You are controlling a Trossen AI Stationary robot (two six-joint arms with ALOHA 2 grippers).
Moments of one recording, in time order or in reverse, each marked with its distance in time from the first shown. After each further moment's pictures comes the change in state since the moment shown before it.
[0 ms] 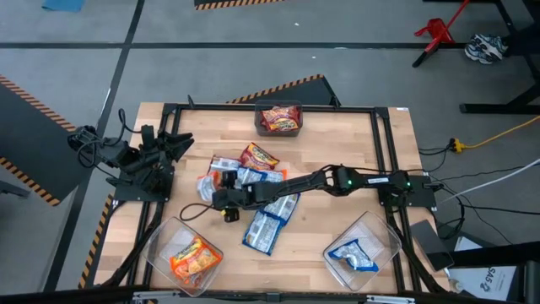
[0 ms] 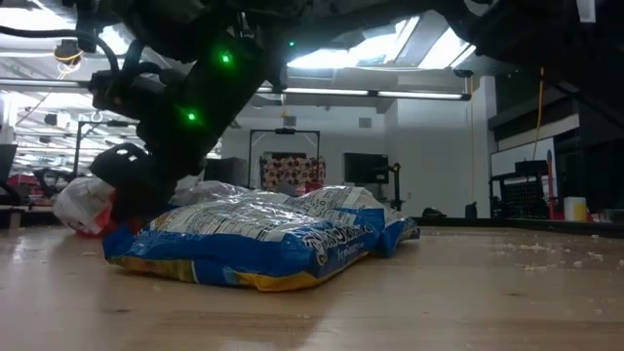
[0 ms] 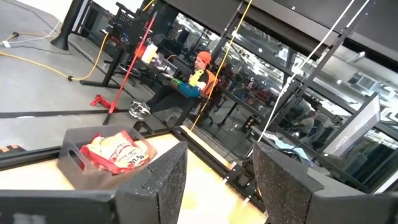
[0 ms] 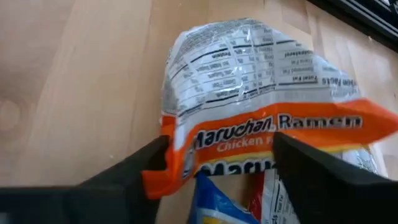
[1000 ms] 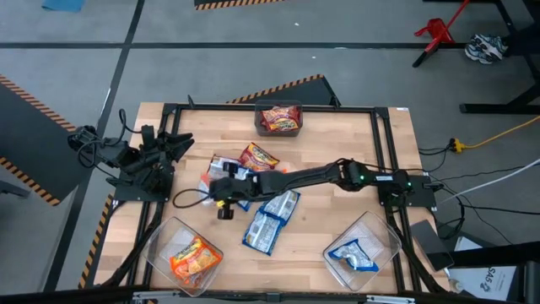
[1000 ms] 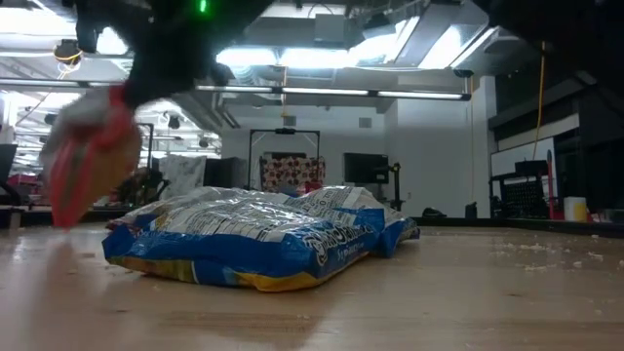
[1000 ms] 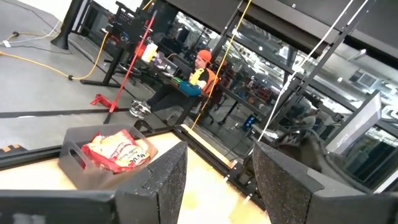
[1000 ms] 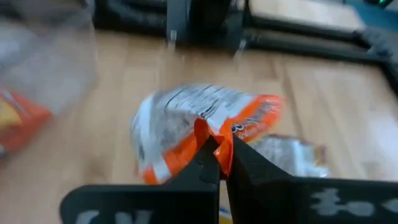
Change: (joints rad) left arm 0.000 0.000 0.000 -0.007 0.002 -0.001; right arm 0.009 -0.169 0.021 -0.048 -0.097 0.198
